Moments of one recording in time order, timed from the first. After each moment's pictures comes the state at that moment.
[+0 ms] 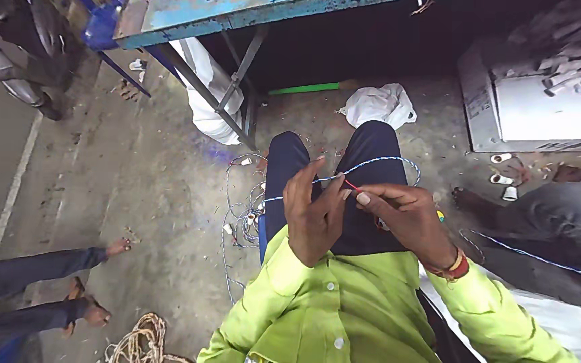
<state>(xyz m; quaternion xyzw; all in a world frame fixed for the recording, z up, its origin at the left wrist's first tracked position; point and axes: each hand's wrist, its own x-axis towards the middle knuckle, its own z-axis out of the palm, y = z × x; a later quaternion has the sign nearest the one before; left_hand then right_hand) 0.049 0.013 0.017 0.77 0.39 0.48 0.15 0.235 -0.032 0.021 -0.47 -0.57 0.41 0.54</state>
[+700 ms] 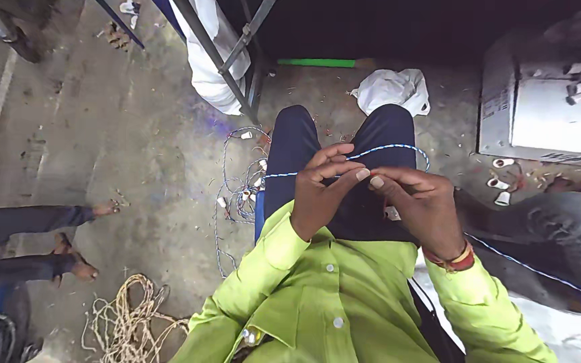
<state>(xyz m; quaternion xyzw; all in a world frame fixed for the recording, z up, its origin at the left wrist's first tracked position) 0.047 0.012 0.021 0.62 0.37 0.49 0.49 0.236 -0.030 0.023 -0.51 -0.61 0.36 0.48</state>
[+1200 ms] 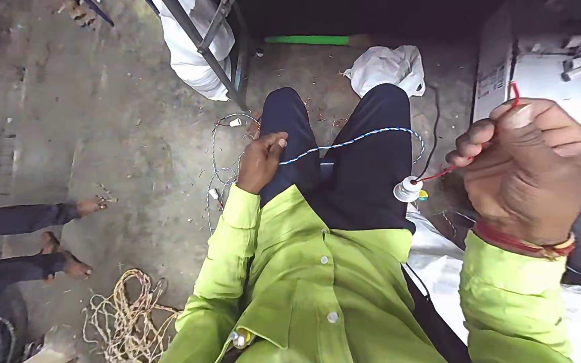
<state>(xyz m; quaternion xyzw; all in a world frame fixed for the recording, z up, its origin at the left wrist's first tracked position) -0.039 0.086 -0.051 0.70 0.53 0.24 0.41 0.295 -0.025 0.059 -0.48 -0.43 0.44 0.62</state>
